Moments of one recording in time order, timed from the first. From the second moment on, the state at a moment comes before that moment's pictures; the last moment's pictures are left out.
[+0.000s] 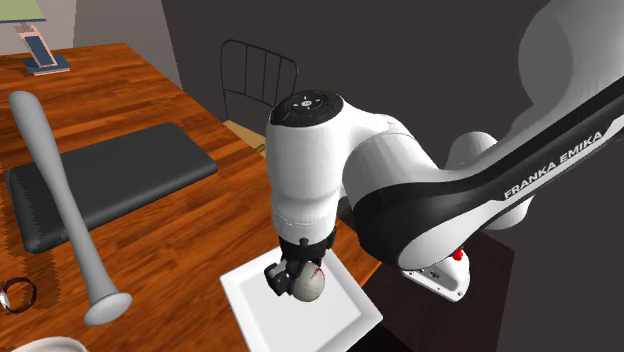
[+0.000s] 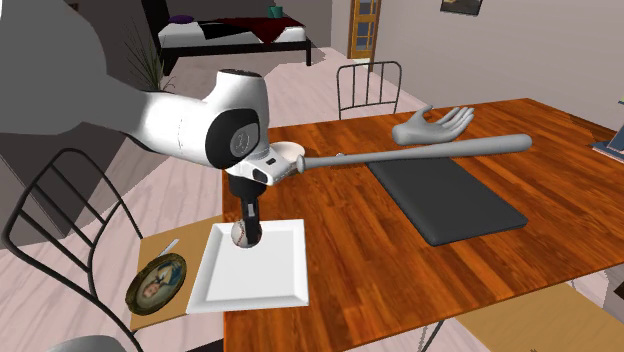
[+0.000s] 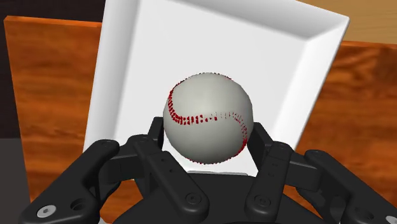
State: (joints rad) arm 0.40 -0.35 0.70 -2.55 0.34 2.18 0.93
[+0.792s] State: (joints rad) arm 0.37 -0.20 0.76 -2.61 0.29 2.37 0.97
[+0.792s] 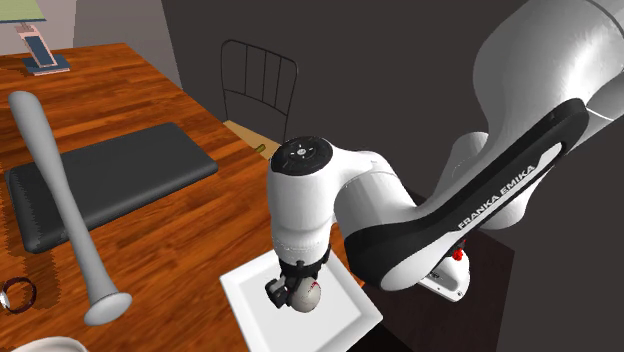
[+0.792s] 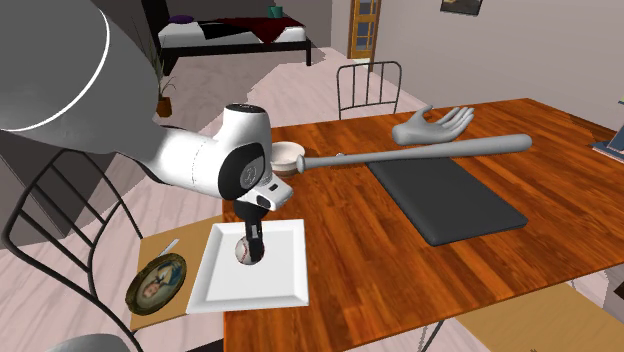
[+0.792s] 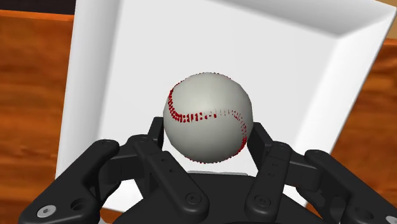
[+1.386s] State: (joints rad) arm 0.37 -0.20 0.76 -2.62 0.29 2.38 0.97
